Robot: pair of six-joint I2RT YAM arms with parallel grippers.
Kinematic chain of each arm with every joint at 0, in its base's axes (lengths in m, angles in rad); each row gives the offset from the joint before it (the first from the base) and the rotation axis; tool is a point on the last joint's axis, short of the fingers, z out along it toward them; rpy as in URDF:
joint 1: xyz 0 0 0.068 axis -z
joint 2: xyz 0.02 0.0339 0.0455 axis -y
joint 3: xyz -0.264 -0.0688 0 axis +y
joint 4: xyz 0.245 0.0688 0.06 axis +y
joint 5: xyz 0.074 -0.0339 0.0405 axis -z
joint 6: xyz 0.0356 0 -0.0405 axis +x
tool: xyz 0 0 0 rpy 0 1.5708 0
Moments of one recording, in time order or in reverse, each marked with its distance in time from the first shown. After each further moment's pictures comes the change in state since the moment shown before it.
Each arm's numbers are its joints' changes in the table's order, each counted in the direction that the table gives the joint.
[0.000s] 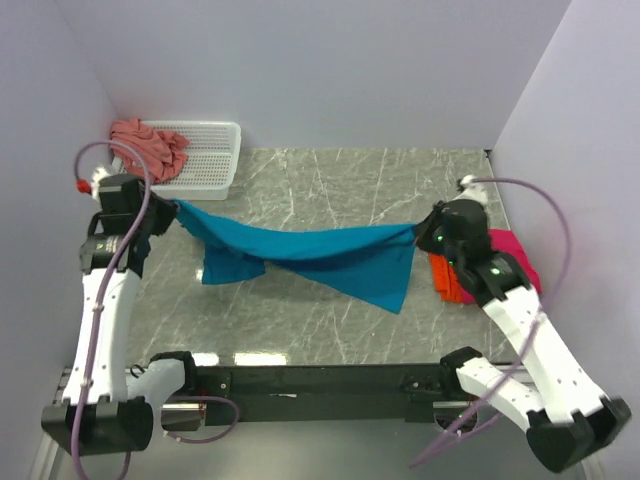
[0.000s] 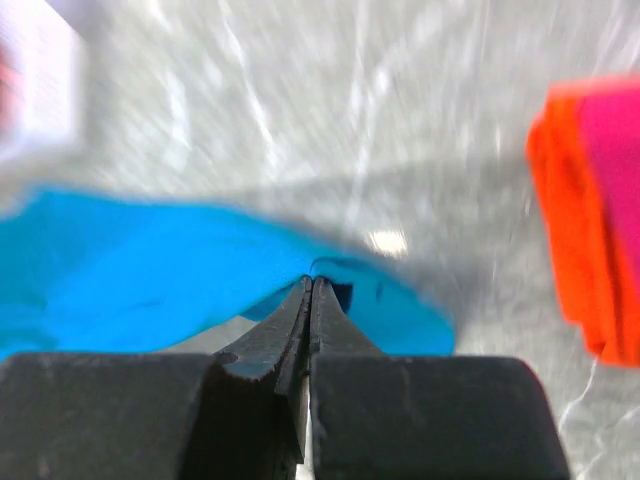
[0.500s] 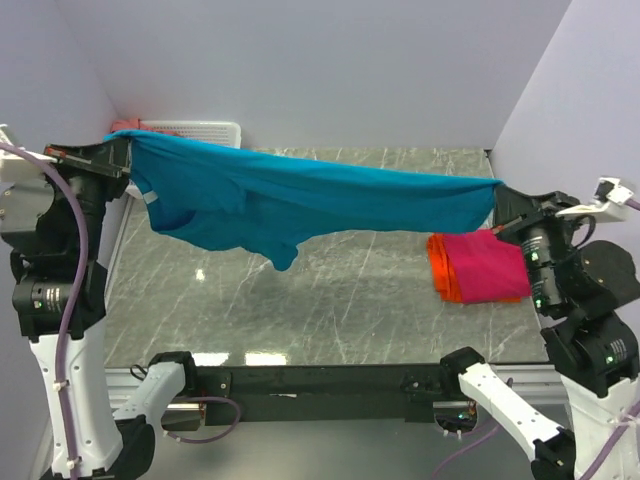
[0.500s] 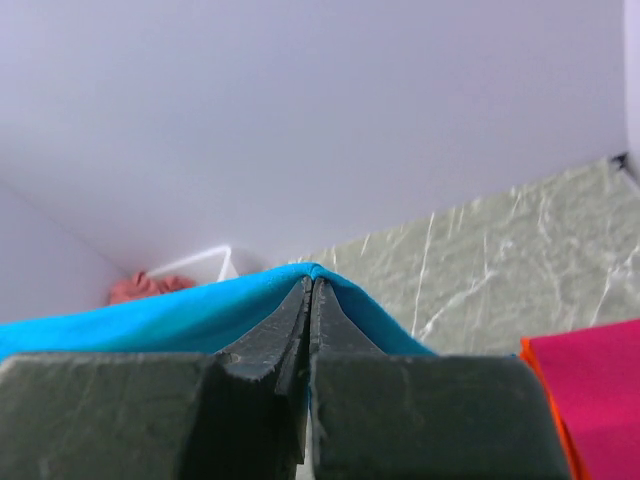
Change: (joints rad) left arm 0.000 0.125 -0.475 -0.077 0.019 -0.005; right arm 0.000 0.240 -0.485 0.047 0.176 -0.149
